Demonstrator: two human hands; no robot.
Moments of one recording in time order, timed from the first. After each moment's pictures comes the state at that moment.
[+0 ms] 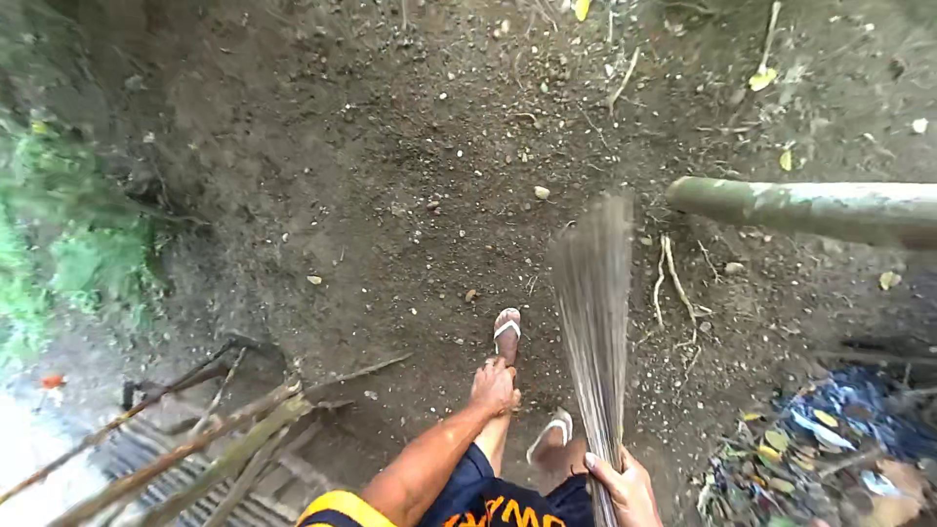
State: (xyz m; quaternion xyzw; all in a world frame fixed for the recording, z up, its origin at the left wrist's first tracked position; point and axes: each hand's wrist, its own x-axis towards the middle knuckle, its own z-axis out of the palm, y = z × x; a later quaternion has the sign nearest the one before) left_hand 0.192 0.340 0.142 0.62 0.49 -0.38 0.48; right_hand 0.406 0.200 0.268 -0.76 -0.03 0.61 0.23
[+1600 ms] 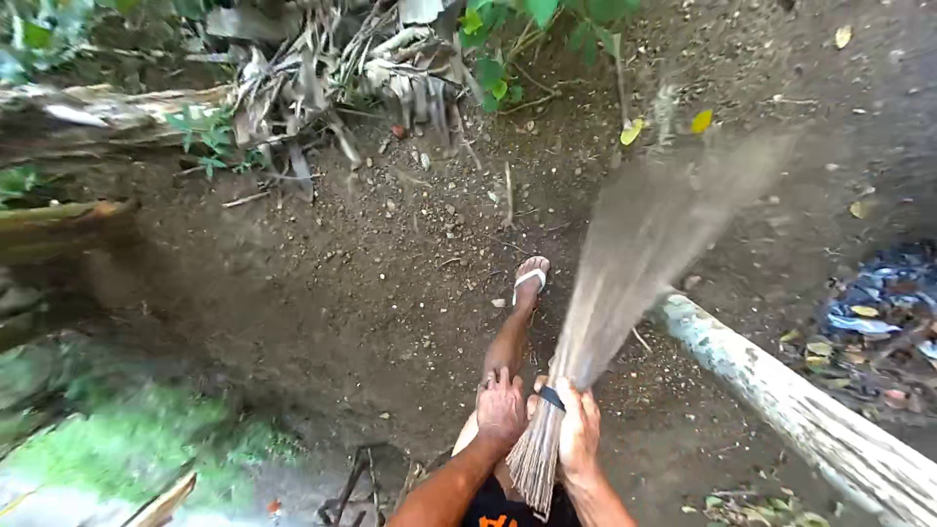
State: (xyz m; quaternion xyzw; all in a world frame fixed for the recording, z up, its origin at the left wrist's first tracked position) left_hand 0.591 0.866 0.357 0.54 0.32 -0.69 0.37; right_hand 0.624 0.771 0.364 -0.62 0.31 0.47 0.55
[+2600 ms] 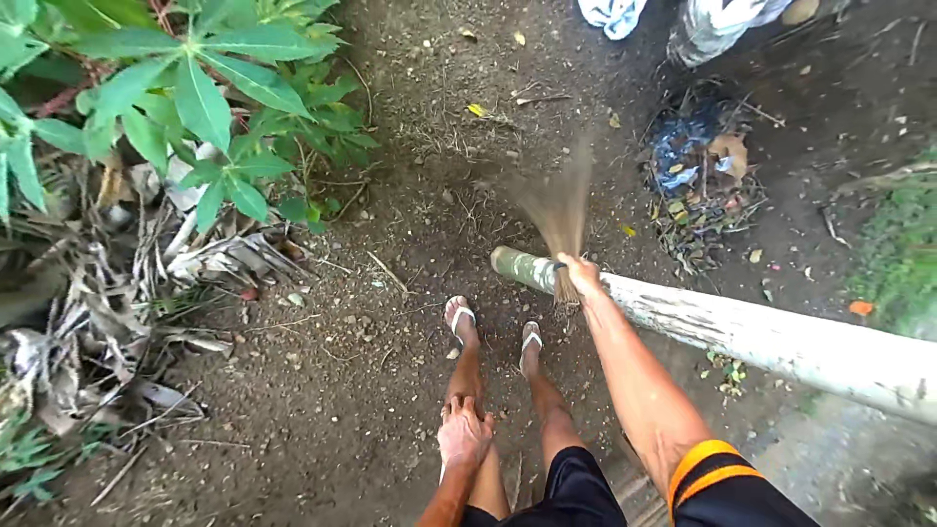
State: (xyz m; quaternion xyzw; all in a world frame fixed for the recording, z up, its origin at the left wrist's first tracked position) left_hand 0.561 0.854 0.257 0.71 0.25 -0.62 0.22; right_hand 0.872 0.682 0.212 -0.78 0.42 0.30 0.36
